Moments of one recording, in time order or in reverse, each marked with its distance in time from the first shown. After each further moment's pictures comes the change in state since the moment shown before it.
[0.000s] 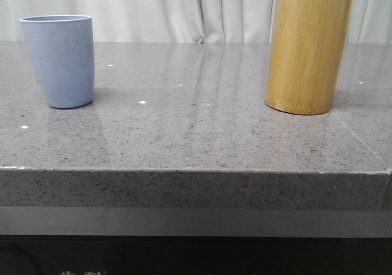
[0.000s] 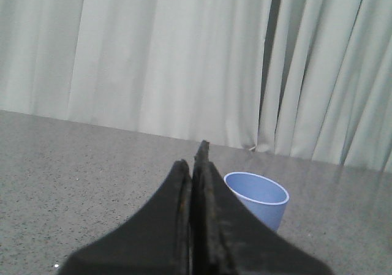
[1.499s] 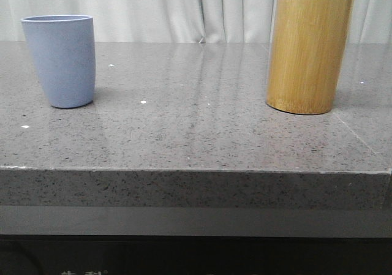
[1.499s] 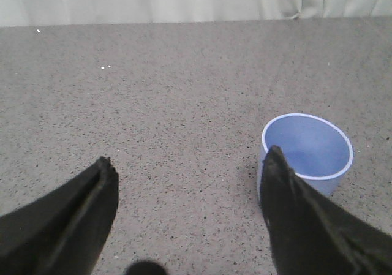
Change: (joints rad) left arm -0.021 0.760 -0.530 0.105 0.284 0.086; right arm 0.000 0.321 -0.191 -0.014 0.127 0.000
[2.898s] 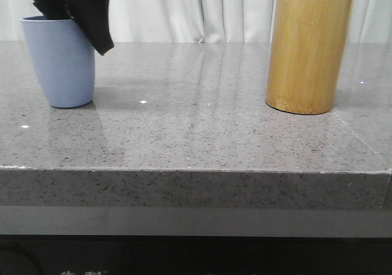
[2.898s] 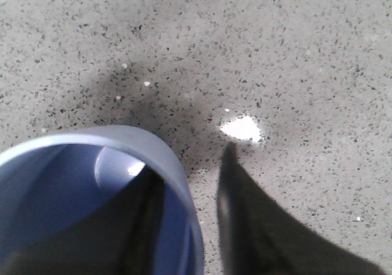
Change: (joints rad) left arm -0.307 0.970 -0.866 -0.002 0.739 0.012; right arm 0.000 0.000 0.000 0.000 0.000 0.000
